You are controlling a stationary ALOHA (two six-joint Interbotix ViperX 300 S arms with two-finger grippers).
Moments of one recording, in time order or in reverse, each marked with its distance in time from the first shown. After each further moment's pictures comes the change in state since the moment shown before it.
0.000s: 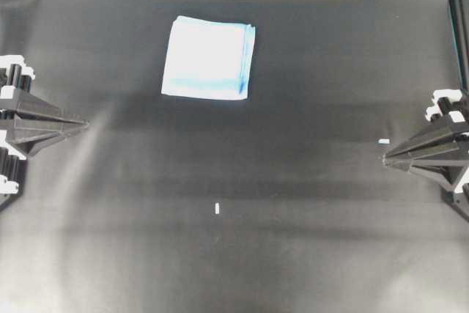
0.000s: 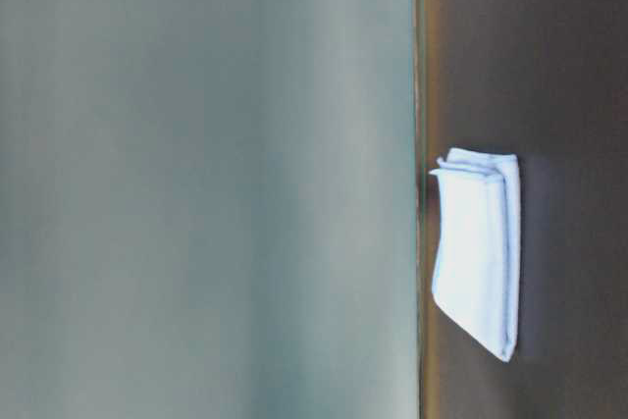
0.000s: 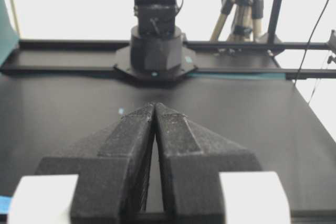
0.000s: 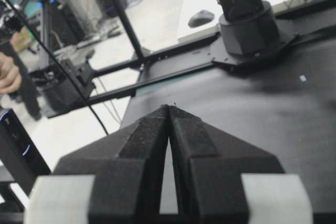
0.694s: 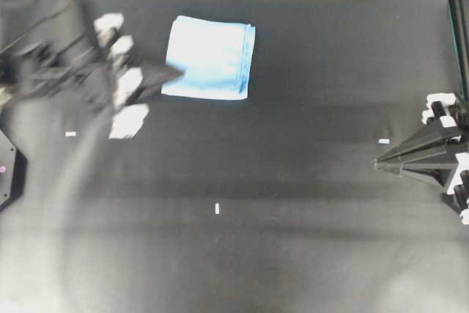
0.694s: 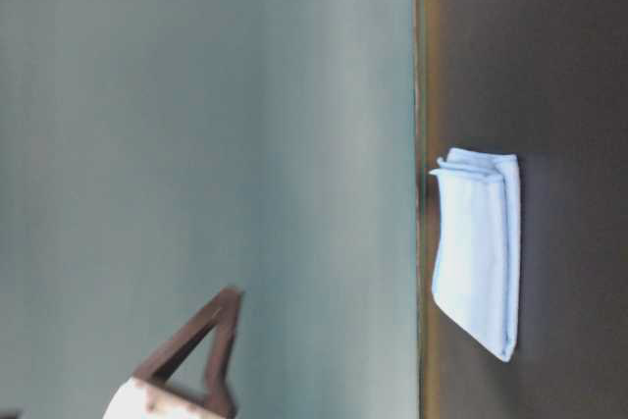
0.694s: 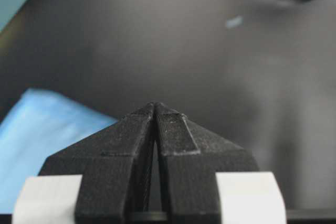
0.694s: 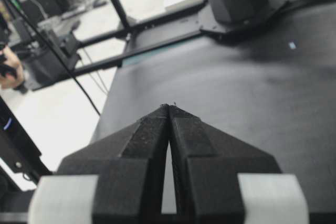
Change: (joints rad) left arm 0.301 0.632 -0.362 0.034 0.169 -0.101; right arm 0.002 0.023 0.000 0.002 0.081 0.000
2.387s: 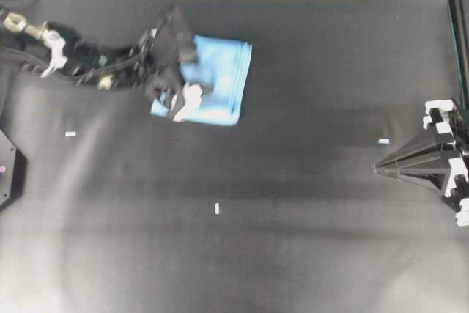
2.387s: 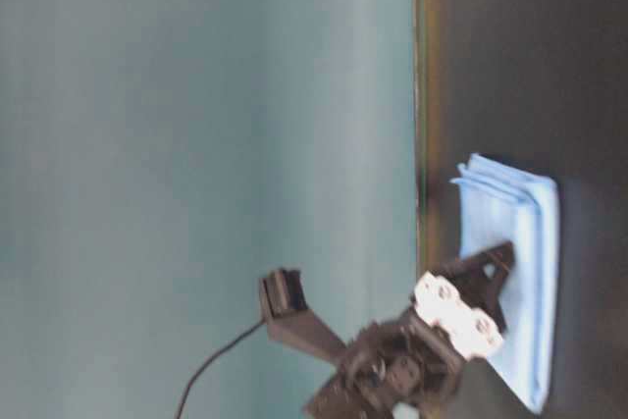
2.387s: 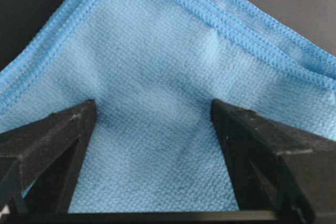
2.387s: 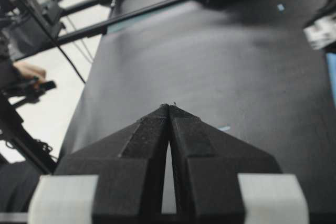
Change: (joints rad) left arm 0.074 0.548 -0.063 0.002 -0.041 0.009; right arm 0.000 -0.015 0.055 -0.002 0.031 -0.002
